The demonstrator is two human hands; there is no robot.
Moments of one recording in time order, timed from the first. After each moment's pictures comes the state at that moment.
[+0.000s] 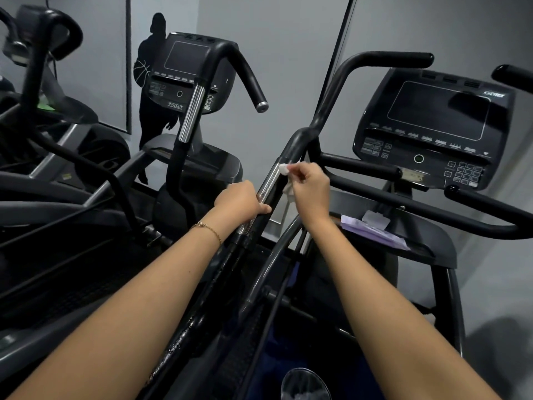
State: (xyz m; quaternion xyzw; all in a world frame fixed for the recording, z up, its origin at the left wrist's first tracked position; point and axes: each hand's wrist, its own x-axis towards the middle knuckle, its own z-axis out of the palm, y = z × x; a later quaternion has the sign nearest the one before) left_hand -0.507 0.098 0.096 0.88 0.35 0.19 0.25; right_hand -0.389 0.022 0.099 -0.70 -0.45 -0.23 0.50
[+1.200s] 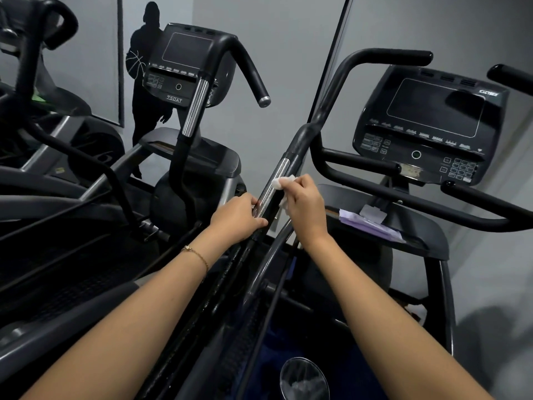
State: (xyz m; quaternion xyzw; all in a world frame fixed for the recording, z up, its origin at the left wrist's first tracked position) left_hand -0.540 0.094 0.060 0.88 0.31 0.22 0.29; right_hand -0.412 0.017 0.064 -0.73 -0.51 -0.26 0.37
